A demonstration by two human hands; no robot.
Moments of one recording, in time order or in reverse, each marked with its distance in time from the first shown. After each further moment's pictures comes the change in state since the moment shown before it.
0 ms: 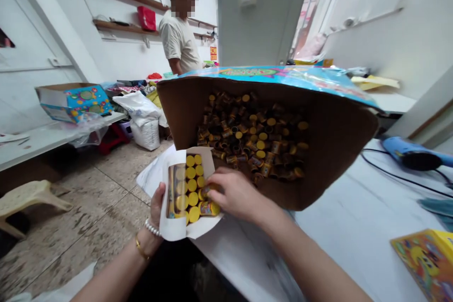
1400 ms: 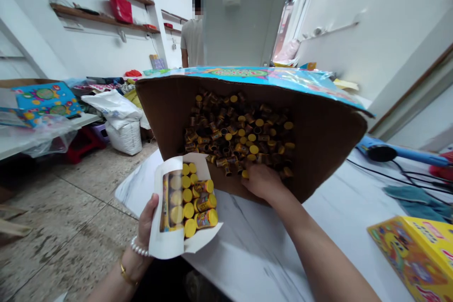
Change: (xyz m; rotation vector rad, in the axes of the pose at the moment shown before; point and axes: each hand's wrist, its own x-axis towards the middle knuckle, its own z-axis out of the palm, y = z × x) left_hand 0.008 0.005 -0.013 -0.094 -0.263 -0.126; right_hand -0.012 0.089 -0.035 -0.476 0.079 0.669
